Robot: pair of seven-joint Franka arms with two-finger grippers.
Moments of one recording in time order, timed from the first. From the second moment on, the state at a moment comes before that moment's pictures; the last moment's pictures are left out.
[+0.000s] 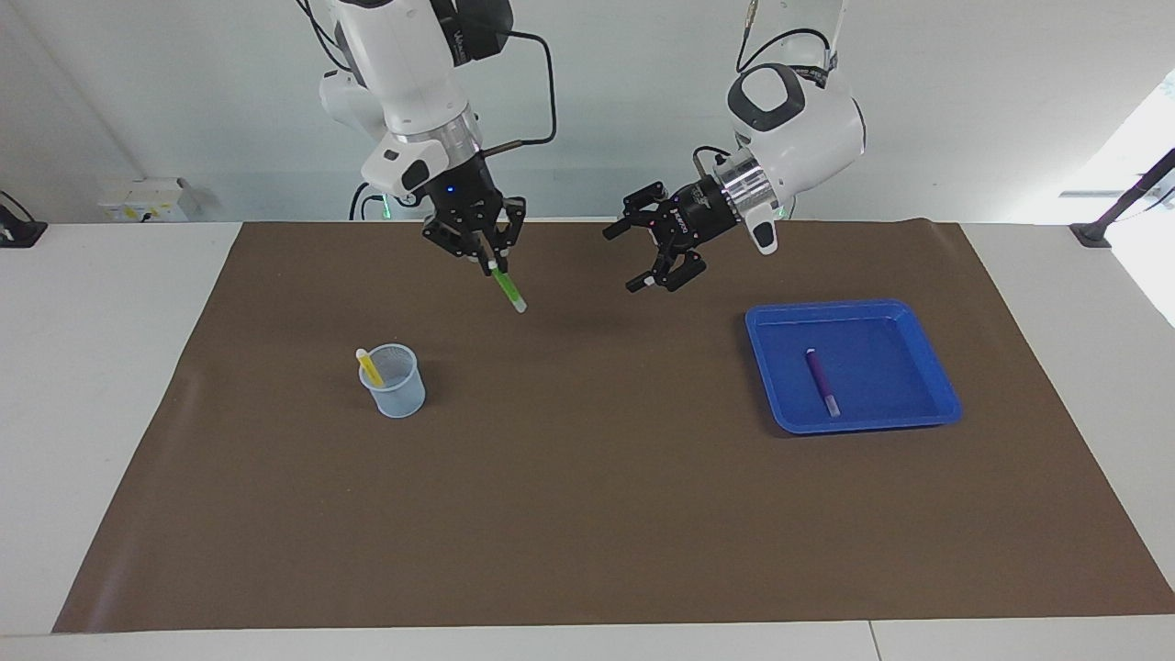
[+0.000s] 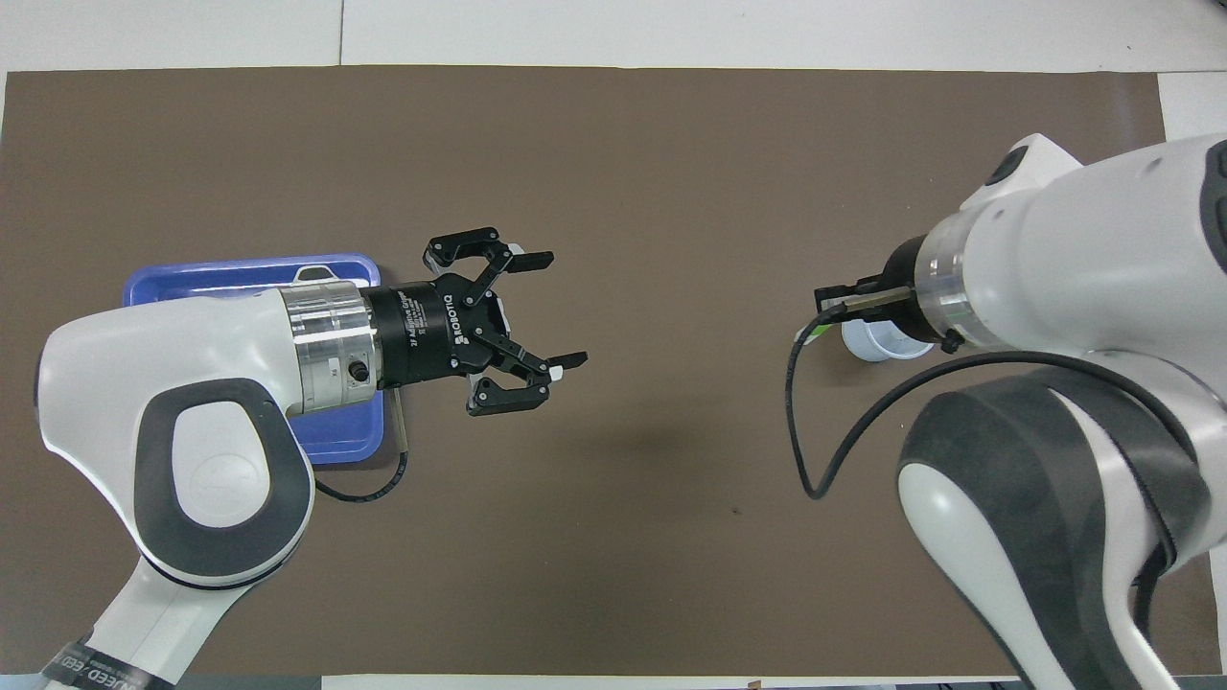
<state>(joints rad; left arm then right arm) -0.11 -0.11 -0.36 -2.09 -1.25 2.33 -1.58 0.05 -0.07 0.21 -1.83 0.07 1.89 0.09</state>
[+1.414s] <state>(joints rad) 0.19 -0.04 -0.35 -2.10 -0.28 2.08 -0.50 0.04 -0.11 0.05 -2.23 0.05 2.28 -0.11</state>
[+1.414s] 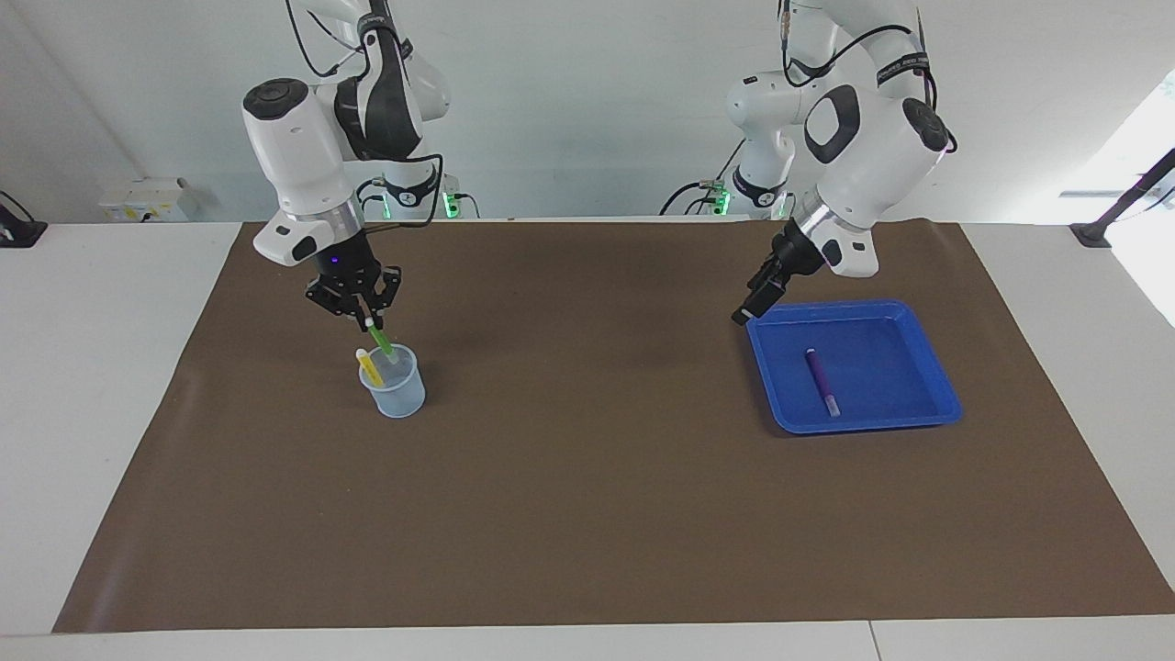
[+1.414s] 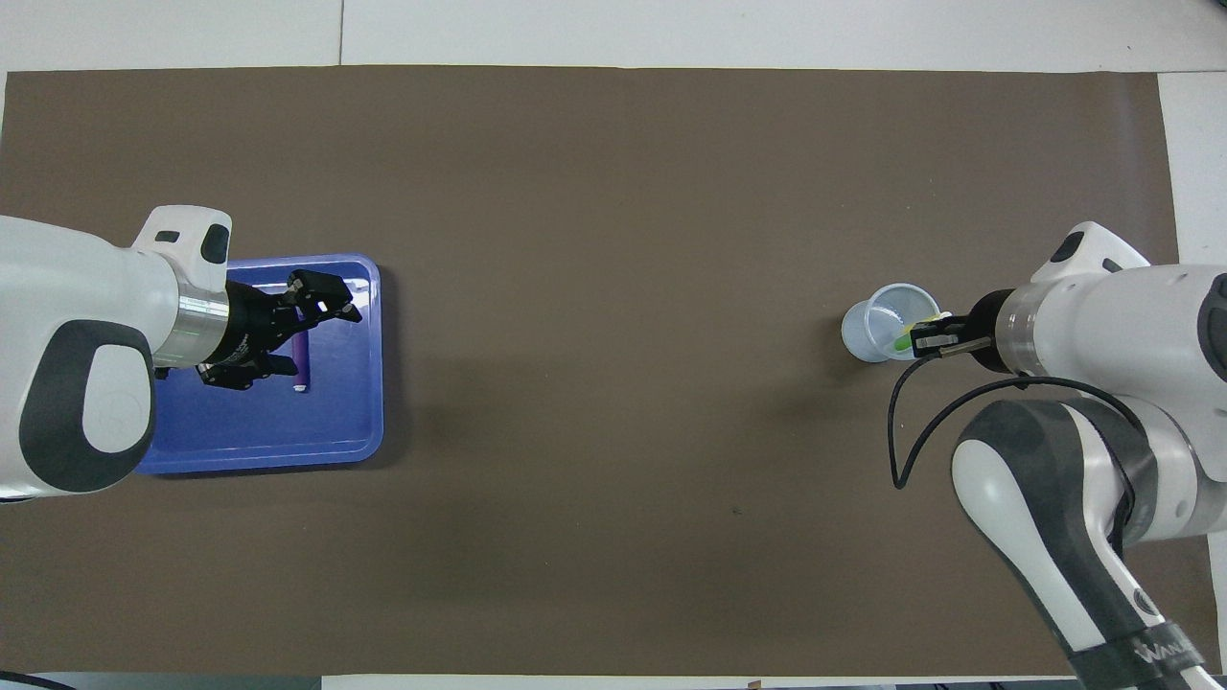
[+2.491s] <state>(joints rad) 0.22 0.24 -0.35 -2.10 0.14 2.30 -0.02 0.04 -0.04 0.05 -2.23 0.05 2.33 -0.11</state>
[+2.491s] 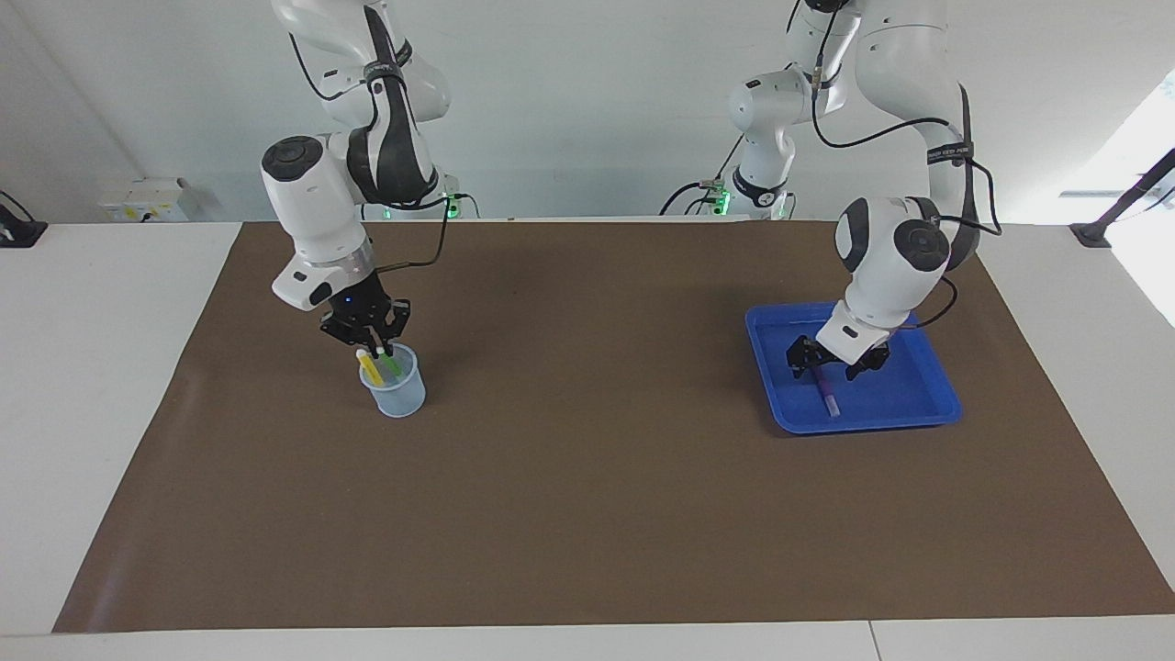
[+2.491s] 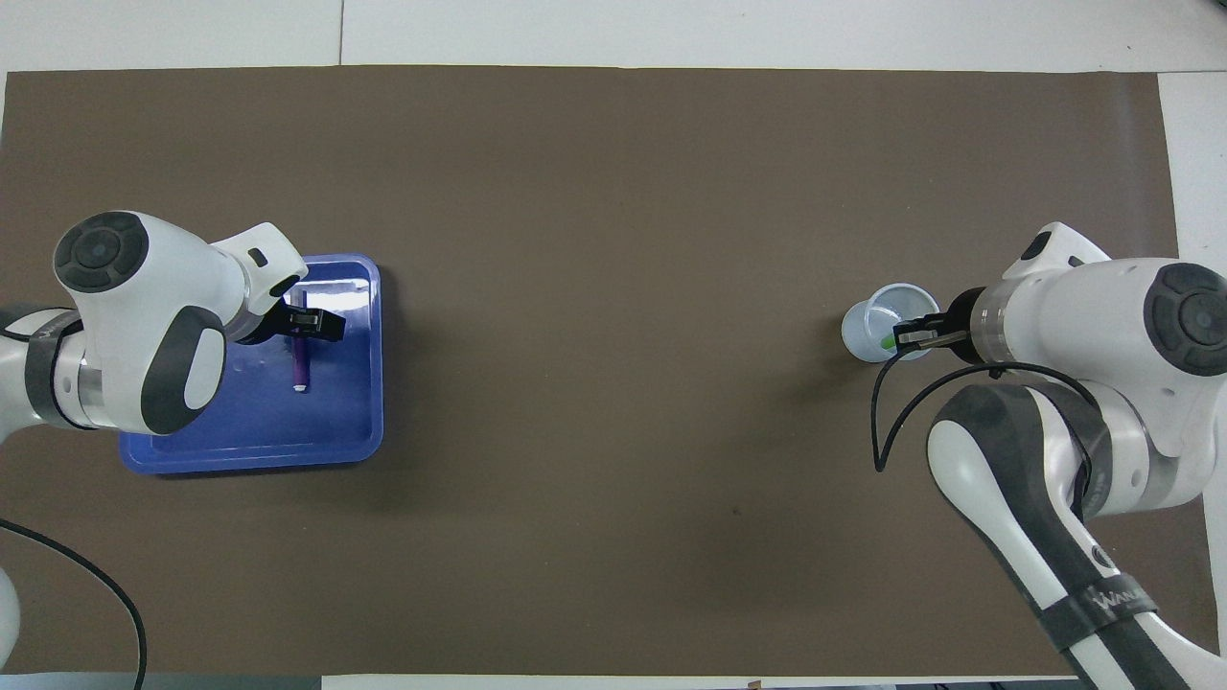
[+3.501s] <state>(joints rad) 0.22 0.25 -0.36 -2.10 0.14 2.30 -0.02 0.04 -0.04 0.05 -2.14 0.05 2.28 -0.11</state>
